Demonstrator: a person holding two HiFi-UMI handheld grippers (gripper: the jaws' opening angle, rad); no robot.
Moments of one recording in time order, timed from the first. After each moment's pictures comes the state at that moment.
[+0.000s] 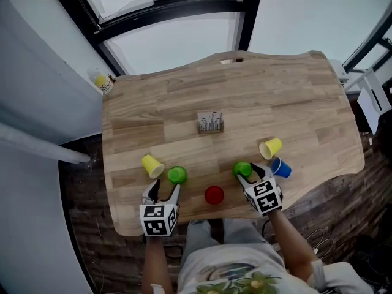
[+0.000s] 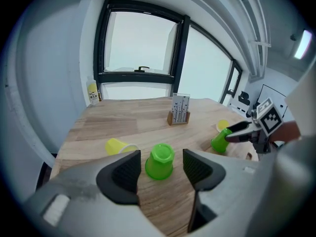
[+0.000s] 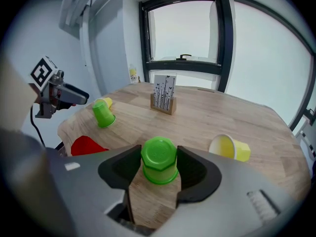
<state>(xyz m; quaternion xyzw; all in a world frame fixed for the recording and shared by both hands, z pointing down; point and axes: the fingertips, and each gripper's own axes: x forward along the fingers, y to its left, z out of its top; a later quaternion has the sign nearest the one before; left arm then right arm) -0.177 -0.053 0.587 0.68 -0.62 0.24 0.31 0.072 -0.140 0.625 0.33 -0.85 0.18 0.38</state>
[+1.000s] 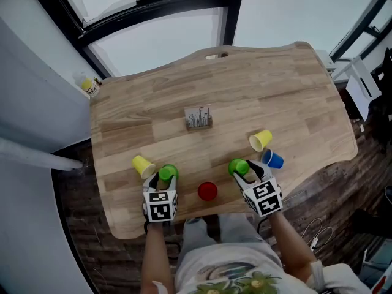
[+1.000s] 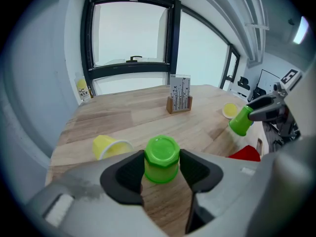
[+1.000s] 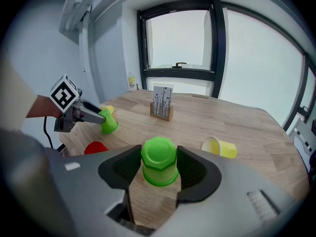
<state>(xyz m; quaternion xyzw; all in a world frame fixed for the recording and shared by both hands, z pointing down) -0.168 -0.077 0.636 0.68 -0.60 0.30 0.31 0.084 -0.125 0.591 0.36 -0.85 0.17 0.35</state>
